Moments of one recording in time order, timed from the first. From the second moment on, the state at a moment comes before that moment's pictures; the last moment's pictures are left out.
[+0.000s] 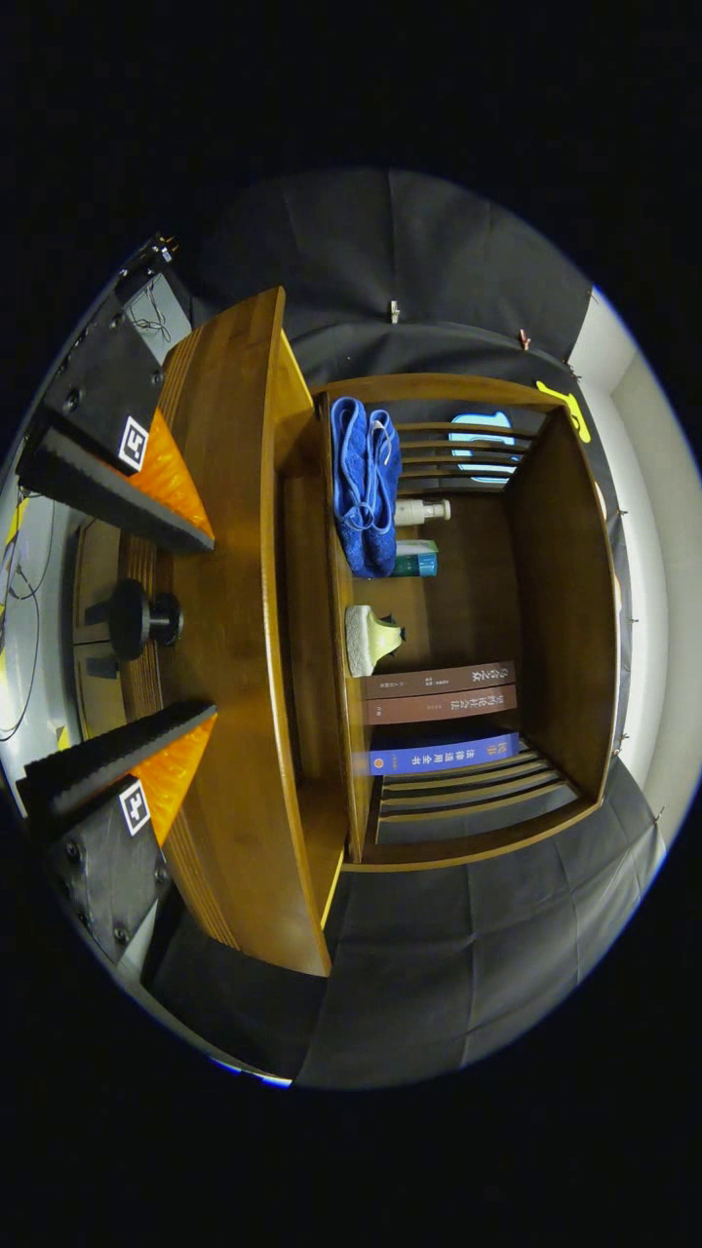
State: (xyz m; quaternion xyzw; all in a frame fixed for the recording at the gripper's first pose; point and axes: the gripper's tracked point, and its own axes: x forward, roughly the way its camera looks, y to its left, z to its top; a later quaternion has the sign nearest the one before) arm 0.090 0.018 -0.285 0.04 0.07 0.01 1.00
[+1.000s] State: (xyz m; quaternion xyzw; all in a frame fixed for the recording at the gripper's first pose) arm 0.223 0.020 -0.286 0.03 0.10 0.03 0.99
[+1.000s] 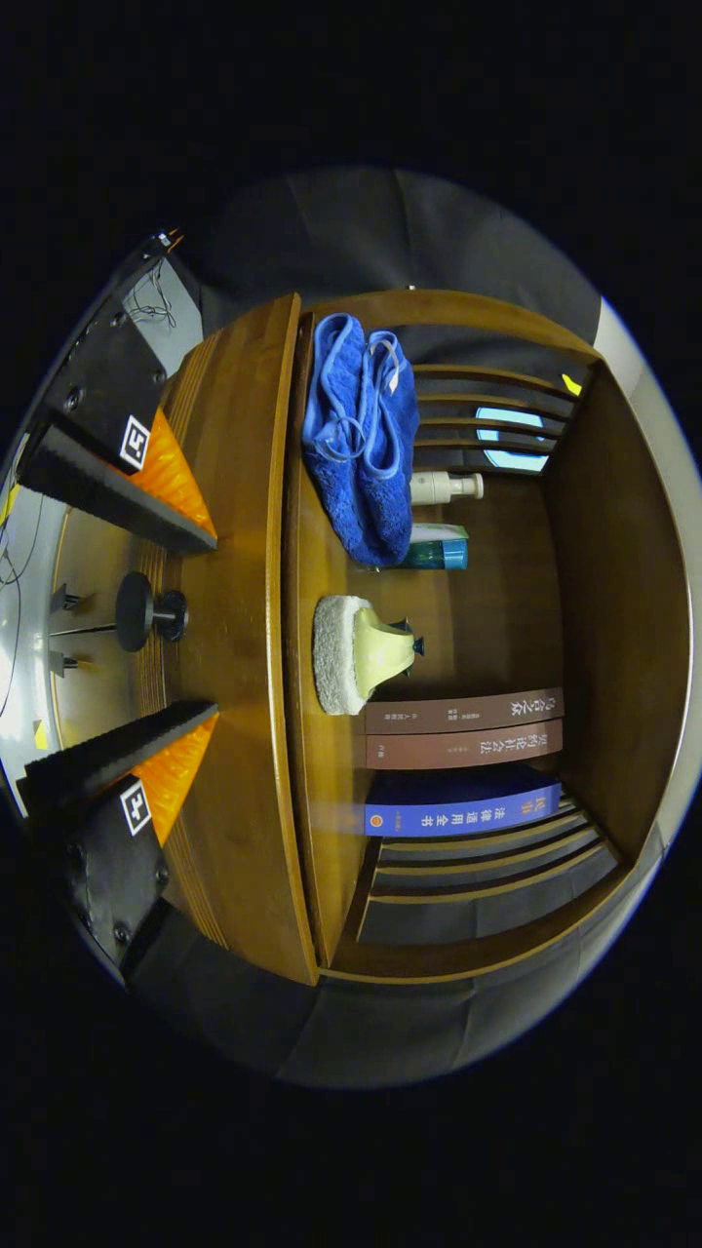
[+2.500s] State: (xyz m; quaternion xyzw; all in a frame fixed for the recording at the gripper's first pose) arm 0.100 -0.006 -0.028 0.03 0.01 0.03 1.00
